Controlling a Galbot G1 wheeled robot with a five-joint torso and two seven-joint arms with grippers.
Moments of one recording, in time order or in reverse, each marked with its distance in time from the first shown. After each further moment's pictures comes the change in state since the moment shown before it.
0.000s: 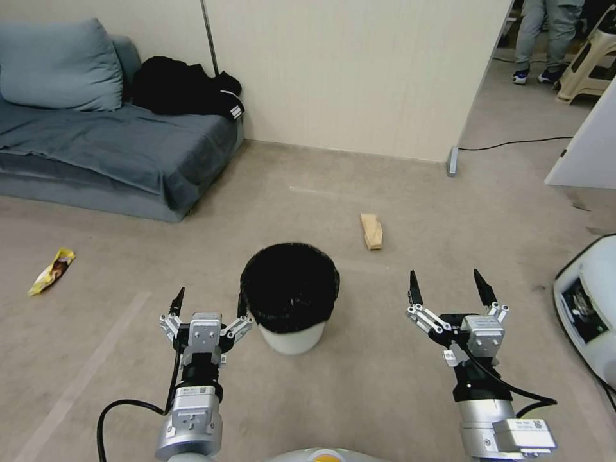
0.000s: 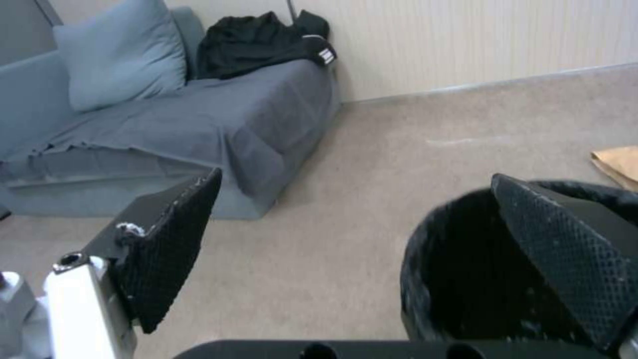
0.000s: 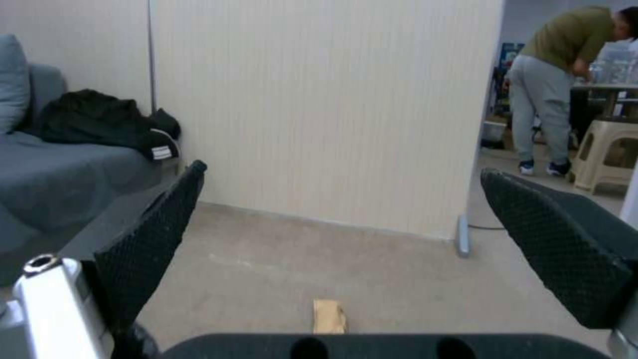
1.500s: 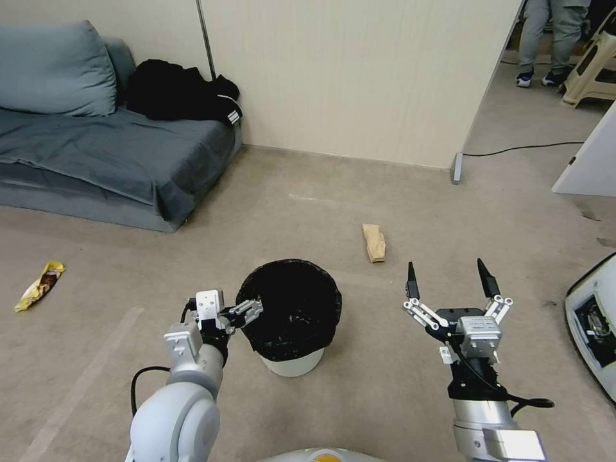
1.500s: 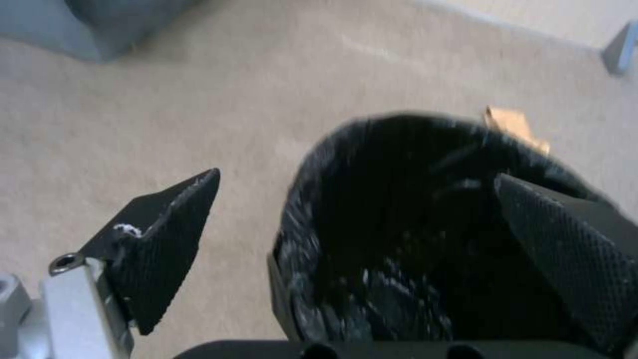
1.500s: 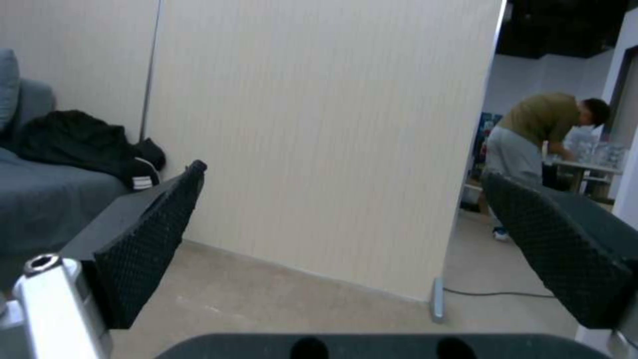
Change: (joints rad) left arm -0.327 0.099 -0.107 0.166 -0.695 0.371 0.012; right arm -0.002 0.000 -0.032 0.003 -0.161 0.120 0.069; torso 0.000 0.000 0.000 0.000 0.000
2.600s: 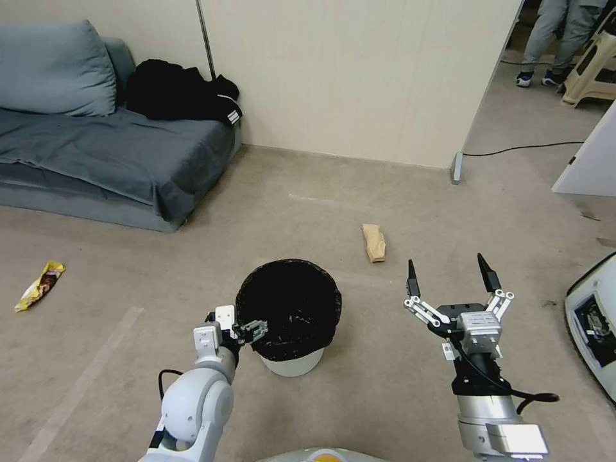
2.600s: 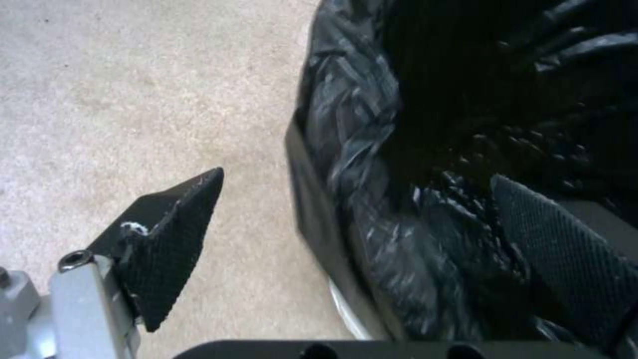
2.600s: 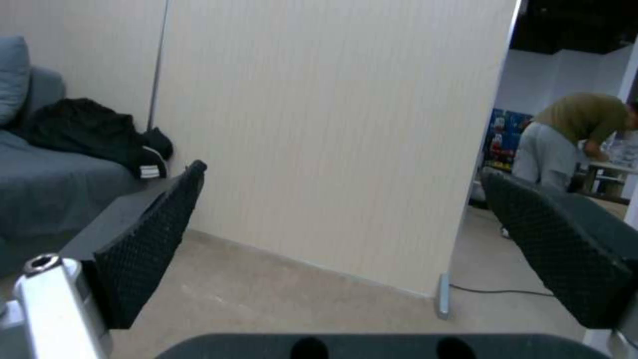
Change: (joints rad) left arm -0.113 -0.002 0.016 0.269 -0.002 0.058 -0.030; right arm 0.037 0.000 0.032 -0.023 0.022 -0.030 -0.050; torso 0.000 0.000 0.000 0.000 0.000
